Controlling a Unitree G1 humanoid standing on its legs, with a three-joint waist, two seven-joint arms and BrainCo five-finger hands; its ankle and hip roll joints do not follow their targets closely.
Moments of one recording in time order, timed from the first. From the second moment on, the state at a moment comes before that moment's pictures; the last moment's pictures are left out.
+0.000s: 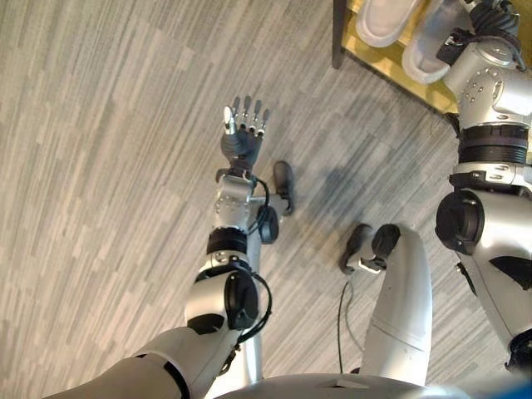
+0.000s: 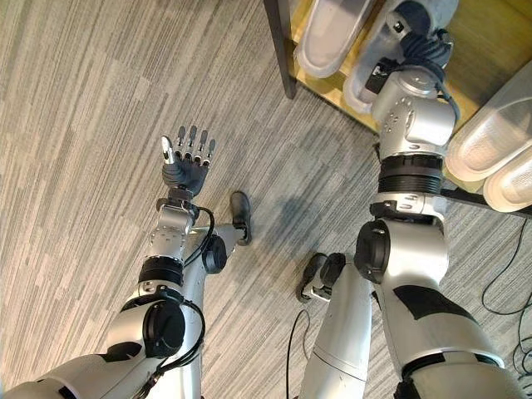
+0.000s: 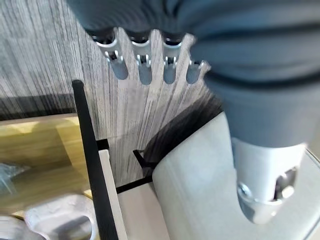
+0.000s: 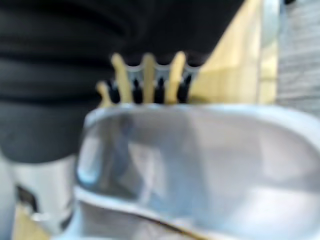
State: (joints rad) left arm -0.80 -0.13 0.51 0.66 -0.83 0.06 -0.34; right arm -1.30 -0.36 -0.34 0.55 0.25 0.51 -0.61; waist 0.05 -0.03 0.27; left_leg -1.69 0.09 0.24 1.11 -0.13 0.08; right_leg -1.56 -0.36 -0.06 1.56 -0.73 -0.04
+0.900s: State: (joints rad) left arm -0.63 -0.14 0.33 0.54 -0.65 0.02 -0.30; right arm -1.30 -0.38 -0.29 0.63 0.33 0.36 -0.68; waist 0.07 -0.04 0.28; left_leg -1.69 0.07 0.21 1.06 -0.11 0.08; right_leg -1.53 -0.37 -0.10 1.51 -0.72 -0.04
